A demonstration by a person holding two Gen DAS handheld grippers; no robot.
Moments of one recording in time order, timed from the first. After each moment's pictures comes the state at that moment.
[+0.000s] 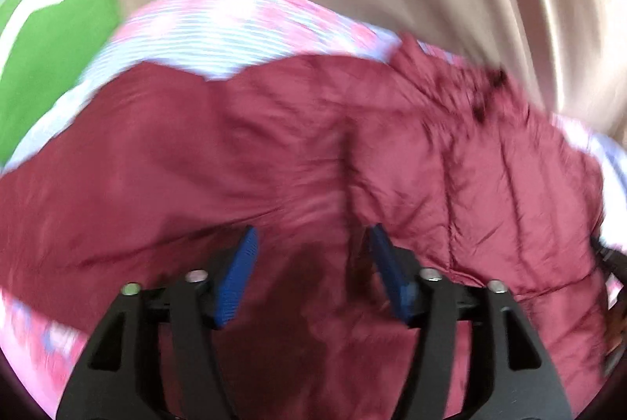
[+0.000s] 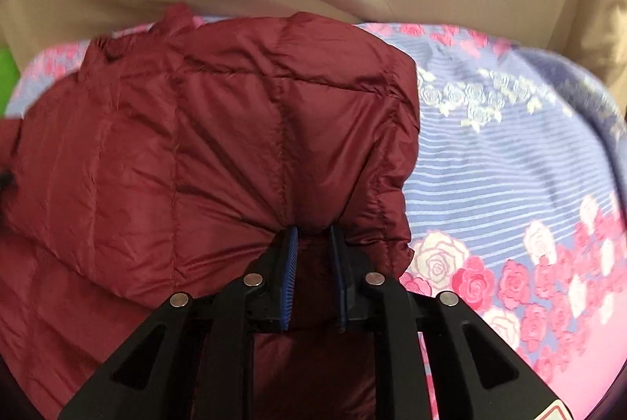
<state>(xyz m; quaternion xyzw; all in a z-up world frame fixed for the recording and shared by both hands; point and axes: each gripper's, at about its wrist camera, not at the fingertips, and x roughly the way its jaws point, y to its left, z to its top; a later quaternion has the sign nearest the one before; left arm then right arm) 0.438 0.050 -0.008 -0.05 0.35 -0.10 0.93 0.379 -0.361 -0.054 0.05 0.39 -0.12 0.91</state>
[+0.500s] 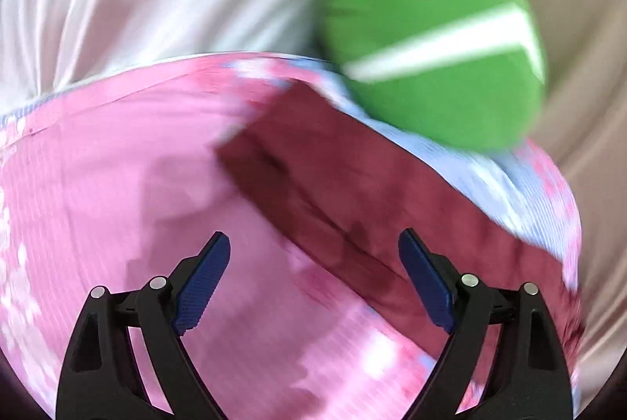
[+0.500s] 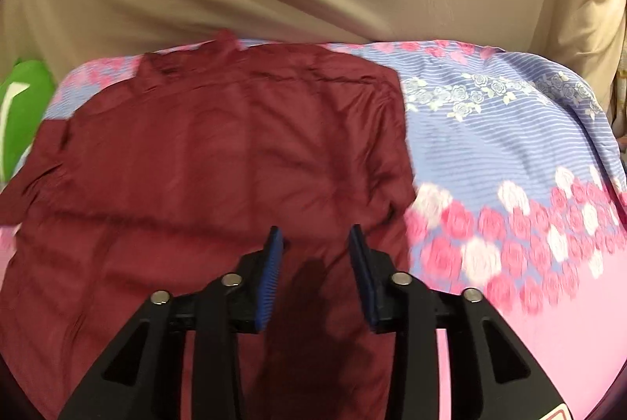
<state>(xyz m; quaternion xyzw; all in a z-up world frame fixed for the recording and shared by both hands) 0.375 0.446 -0.022 -0.35 0.34 0.20 0.85 0.297 -0.333 -0.019 0.08 0.36 -0.08 0.93</state>
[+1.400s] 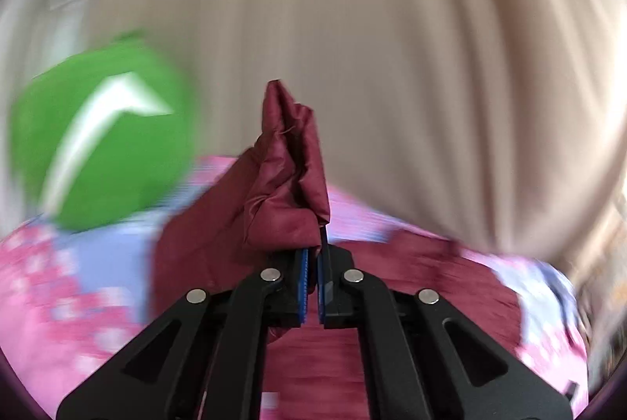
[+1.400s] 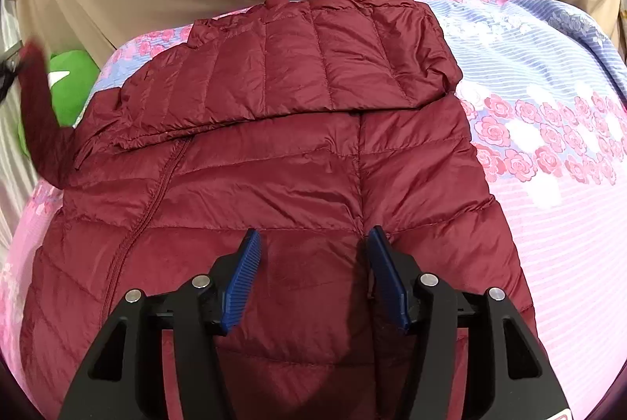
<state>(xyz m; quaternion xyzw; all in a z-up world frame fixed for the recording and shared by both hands) 0.396 0.123 0.166 -0.12 0.20 -0.14 0.96 0.238 -0.293 -0.055 0.14 0.37 -0.02 0.92</state>
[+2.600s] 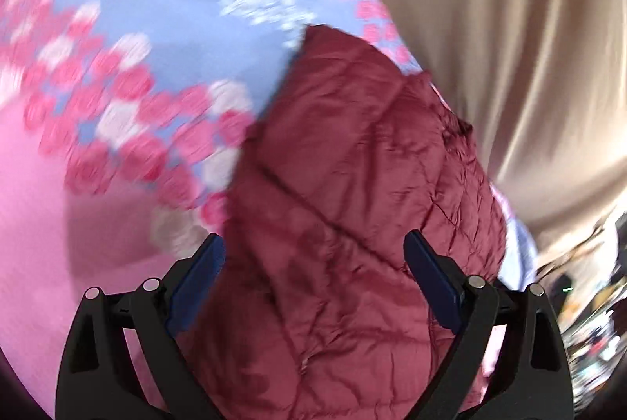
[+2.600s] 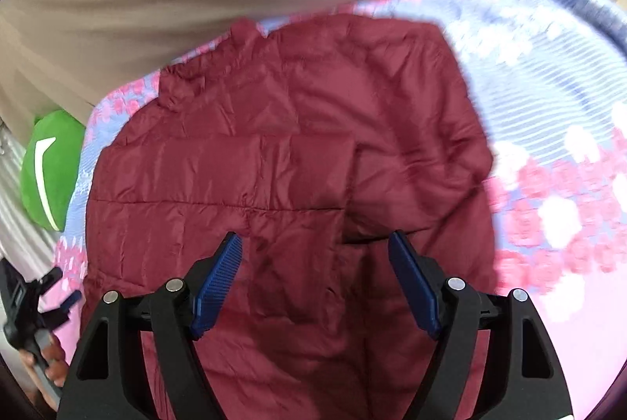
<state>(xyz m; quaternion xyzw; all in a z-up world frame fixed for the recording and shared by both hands) 0.355 0.145 -0.034 -0.30 0.41 -0.14 0.85 0.341 -0.336 -0.034 0.22 0.41 -0.01 0.88</state>
